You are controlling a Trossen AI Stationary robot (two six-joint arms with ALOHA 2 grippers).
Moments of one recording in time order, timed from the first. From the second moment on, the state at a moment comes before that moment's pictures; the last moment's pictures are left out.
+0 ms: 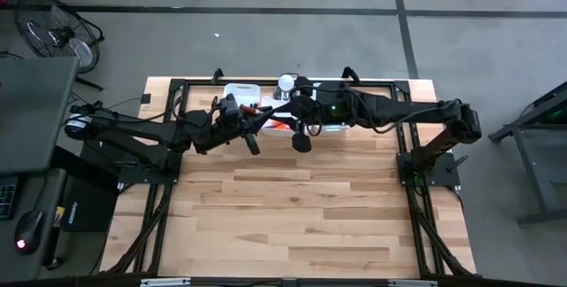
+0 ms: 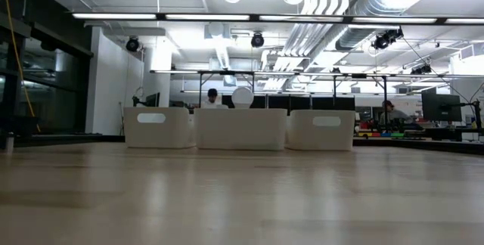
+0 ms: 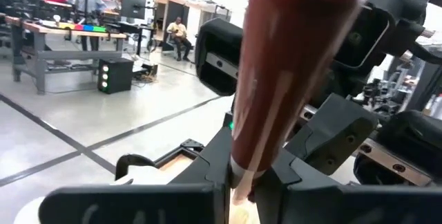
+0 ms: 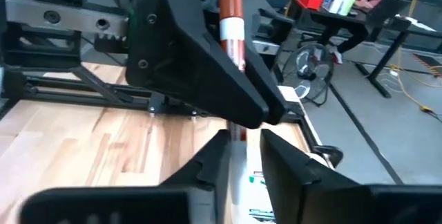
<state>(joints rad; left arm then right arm) -0.12 1.17 0.92 0.39 -0.57 -0.17 -0.08 1.56 1.51 -0.22 0.05 -0.16</state>
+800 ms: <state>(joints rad) 0.18 1.17 0.92 -0.13 -0.63 -0.62 -0.08 1.25 1.51 -0.89 0.39 0.04</state>
